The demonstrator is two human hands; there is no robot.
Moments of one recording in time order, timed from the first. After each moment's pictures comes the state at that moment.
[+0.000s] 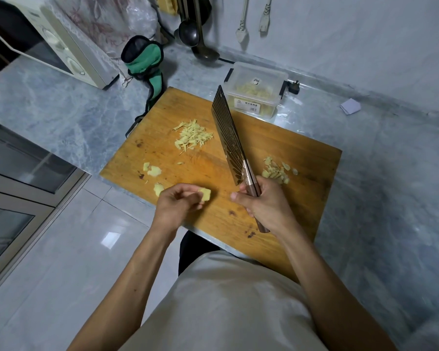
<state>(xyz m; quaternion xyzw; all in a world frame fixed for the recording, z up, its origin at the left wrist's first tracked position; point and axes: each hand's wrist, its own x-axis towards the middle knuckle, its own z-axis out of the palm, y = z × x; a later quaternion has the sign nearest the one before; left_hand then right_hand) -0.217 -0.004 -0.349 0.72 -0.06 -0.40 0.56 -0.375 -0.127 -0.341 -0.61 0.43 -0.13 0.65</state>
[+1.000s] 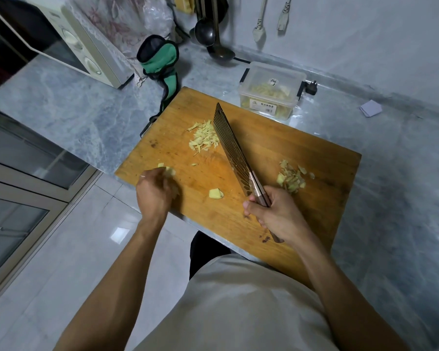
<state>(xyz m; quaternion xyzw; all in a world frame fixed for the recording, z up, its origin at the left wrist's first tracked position) -0.131 0.016 -0.391 0.90 -0.24 -0.04 0.35 -0.372 -0.122 -0.345 -0.63 0.41 -0.07 0.66</state>
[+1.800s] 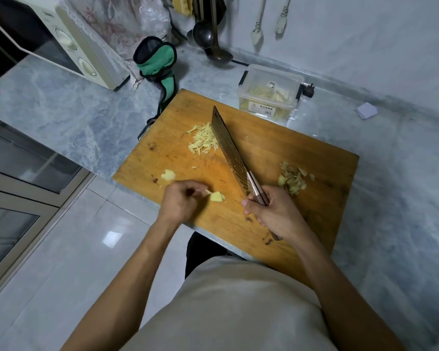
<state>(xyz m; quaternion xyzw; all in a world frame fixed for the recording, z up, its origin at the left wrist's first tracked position) -0.160 -0.005 -0.372 0.83 -0.30 -0.30 0.37 -0.357 -0.120 -0.338 -0.64 0.42 -0.08 0.64</state>
